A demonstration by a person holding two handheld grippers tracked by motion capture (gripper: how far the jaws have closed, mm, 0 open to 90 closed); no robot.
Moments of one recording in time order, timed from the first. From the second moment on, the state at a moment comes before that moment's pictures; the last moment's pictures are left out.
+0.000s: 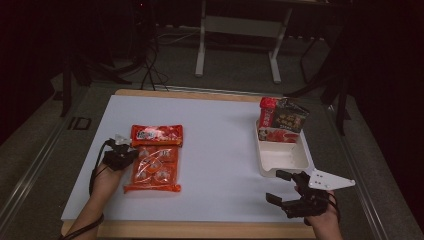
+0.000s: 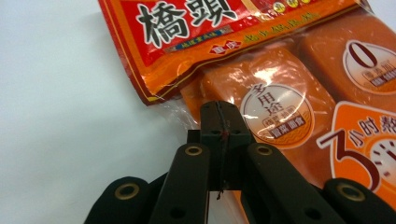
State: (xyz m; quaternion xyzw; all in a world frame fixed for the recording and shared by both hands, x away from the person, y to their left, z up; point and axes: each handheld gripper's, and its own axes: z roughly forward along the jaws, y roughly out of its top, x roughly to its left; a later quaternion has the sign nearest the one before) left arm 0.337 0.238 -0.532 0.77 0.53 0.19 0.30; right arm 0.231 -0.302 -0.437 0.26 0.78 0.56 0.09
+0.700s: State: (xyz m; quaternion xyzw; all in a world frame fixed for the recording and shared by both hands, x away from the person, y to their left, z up) left arm 0.325 0.132 -0.528 0.84 0.42 0.13 0.32; right arm 0.229 -0.303 -0.437 0.26 0.78 0.57 0.09
